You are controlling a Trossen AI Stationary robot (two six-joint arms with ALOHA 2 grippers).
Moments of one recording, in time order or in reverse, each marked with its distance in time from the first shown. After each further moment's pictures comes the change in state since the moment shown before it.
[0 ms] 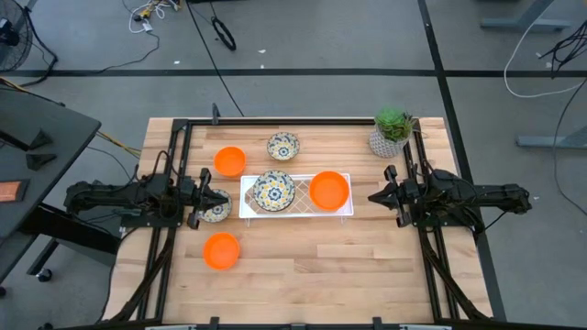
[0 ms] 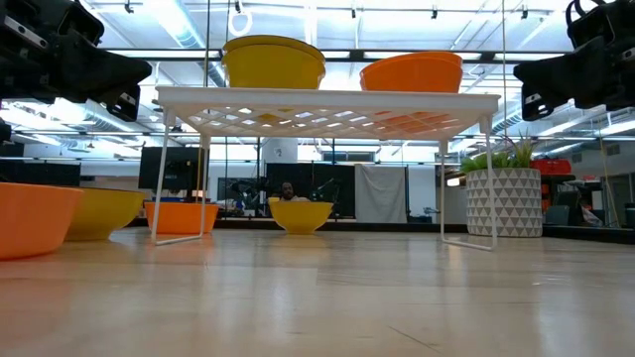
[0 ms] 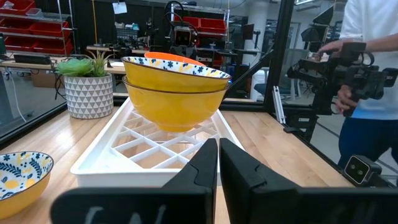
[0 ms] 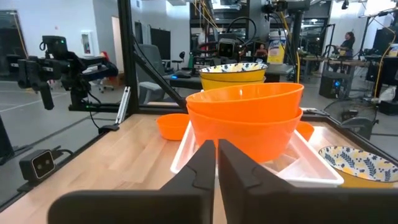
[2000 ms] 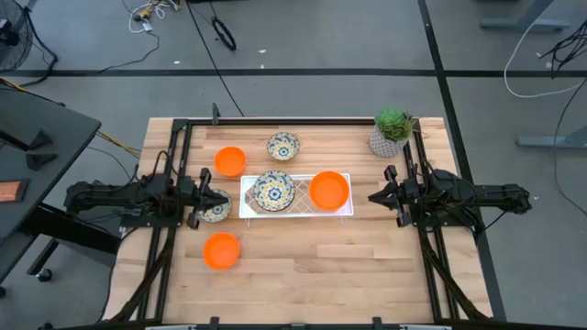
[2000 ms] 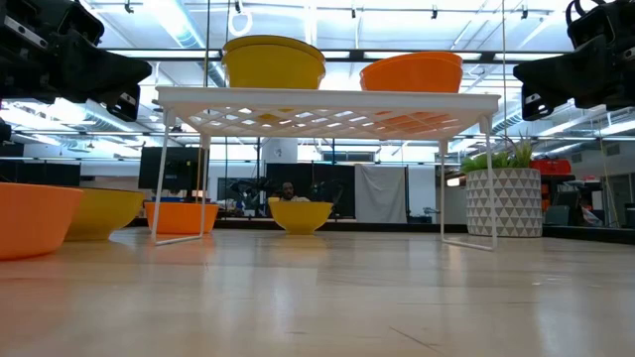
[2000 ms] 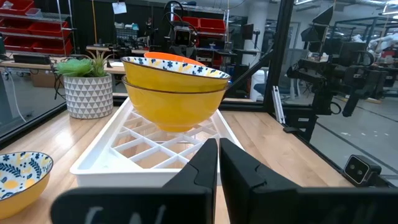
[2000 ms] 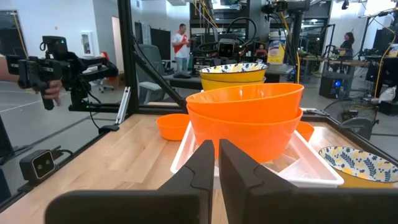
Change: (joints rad) left arm 0.000 0.000 0.000 0.000 0.001 0.000; right arm 0.000 0.000 0.002 -0.001 0.000 0.000
